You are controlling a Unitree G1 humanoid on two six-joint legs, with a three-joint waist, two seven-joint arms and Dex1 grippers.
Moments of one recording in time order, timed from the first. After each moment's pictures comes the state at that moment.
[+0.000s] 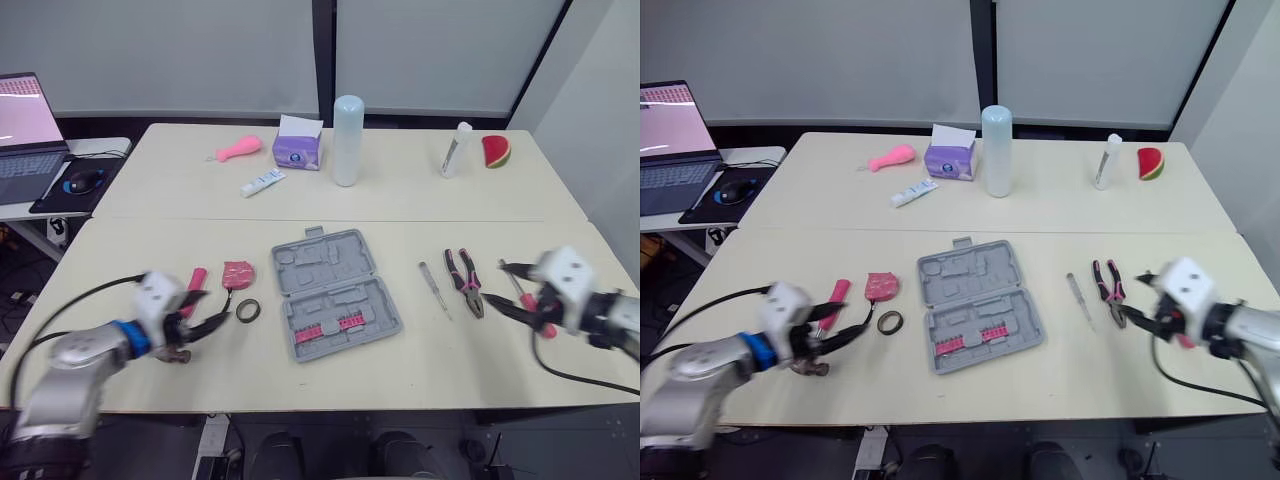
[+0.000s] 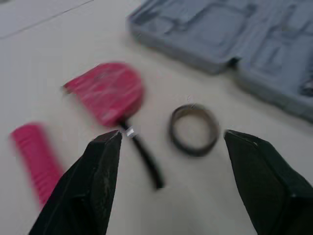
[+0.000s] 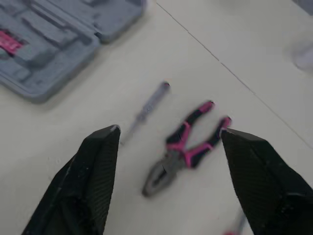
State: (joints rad) left arm -0.04 0.74 0.13 0.01 -0.31 0.27 -0.91; right arm -0.08 -0.85 -0.14 -0.33 0.23 0.46 0.87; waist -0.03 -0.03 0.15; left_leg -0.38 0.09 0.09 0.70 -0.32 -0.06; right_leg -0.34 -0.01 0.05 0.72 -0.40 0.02
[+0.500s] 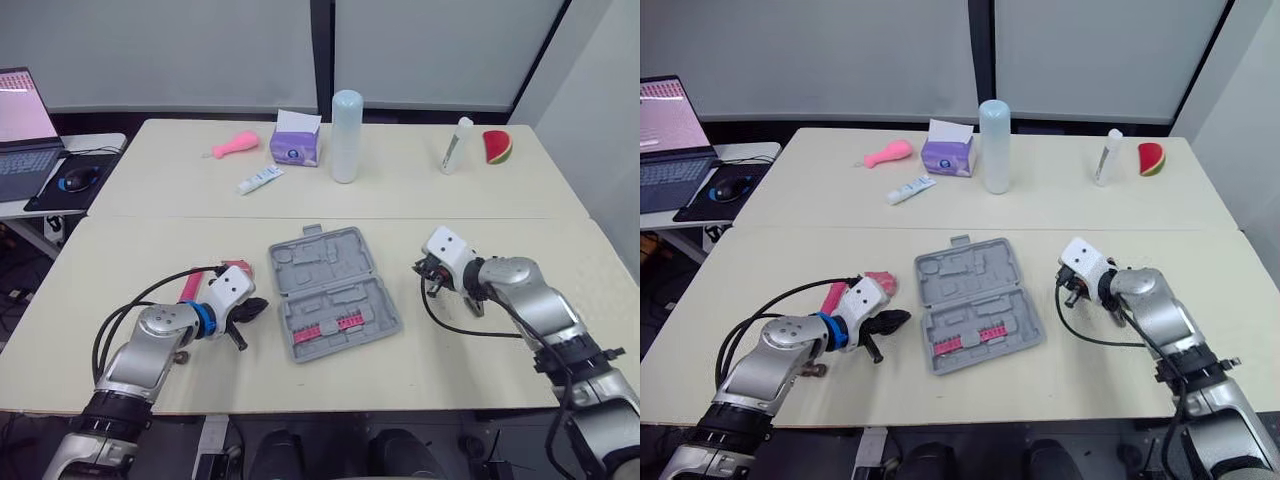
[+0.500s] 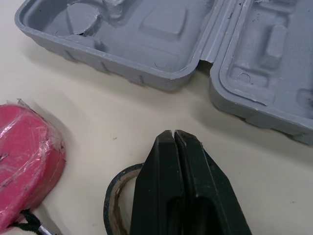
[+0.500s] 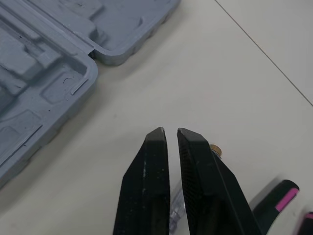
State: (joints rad) left arm -0.24 0.67 -0.11 0.13 -0.10 0.33 -0.83; right arm -0.56 -0.58 0.27 0.15 -0.02 0.55 0.74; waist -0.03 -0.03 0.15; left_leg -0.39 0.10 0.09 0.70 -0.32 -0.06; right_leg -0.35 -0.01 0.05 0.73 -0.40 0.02
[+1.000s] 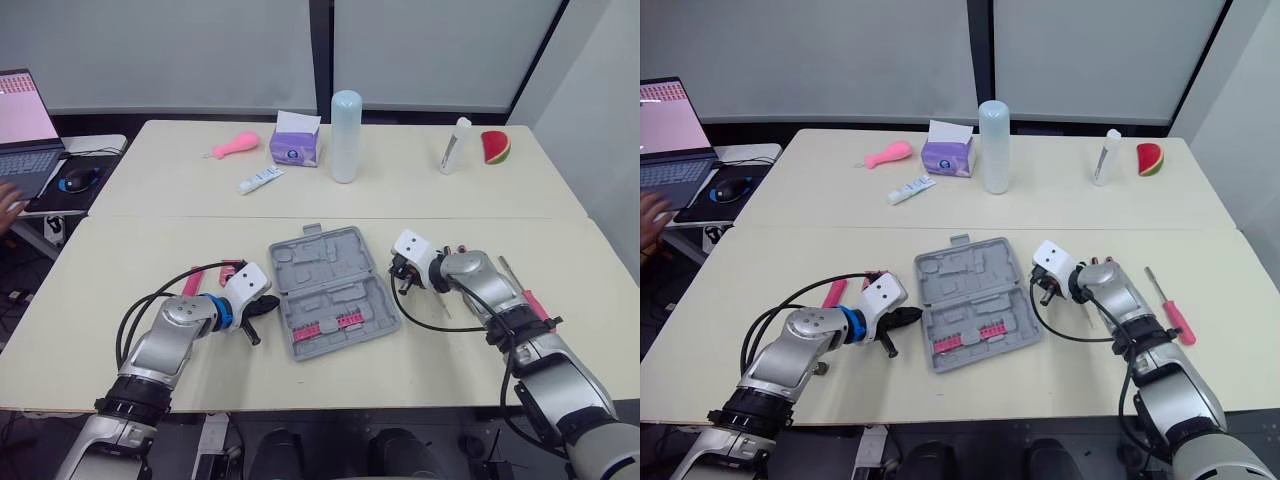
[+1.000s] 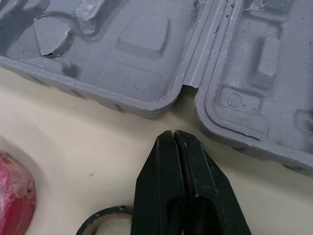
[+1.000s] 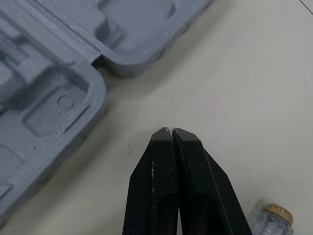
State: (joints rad) left arm -0.33 0.61 -0.16 0.19 -0.05 0.34 -0.84; right arm -0.76 -0.38 0.34 0.61 -0.10 0.35 0.77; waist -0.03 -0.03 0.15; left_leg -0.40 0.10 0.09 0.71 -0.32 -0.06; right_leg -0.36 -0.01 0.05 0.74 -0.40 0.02
